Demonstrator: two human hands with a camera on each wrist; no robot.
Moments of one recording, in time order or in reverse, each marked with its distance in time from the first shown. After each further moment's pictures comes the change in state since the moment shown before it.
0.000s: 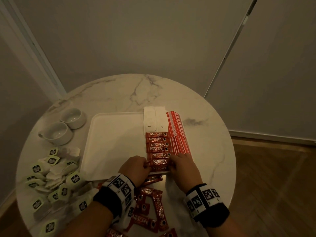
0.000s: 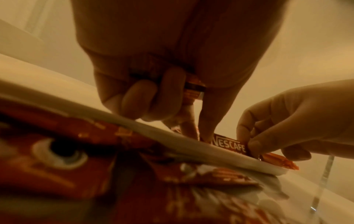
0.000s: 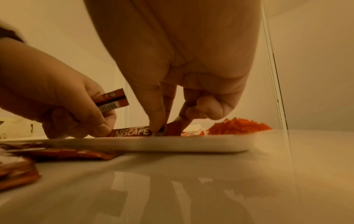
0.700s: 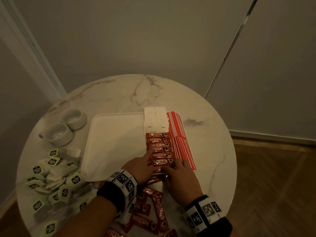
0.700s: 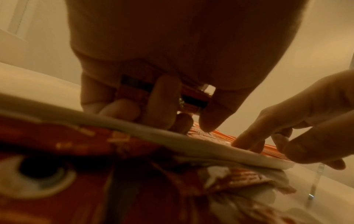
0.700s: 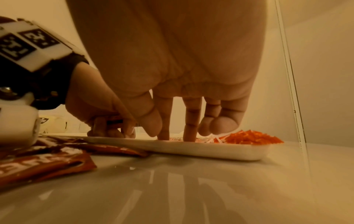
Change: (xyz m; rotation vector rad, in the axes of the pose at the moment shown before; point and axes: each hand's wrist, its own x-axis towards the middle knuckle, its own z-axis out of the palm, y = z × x) left_hand 0.006 0.006 -0.007 -0.089 -0.217 -0.005; right_hand -0.028 -0.014 0.008 -0.169 -0.017 -0.095
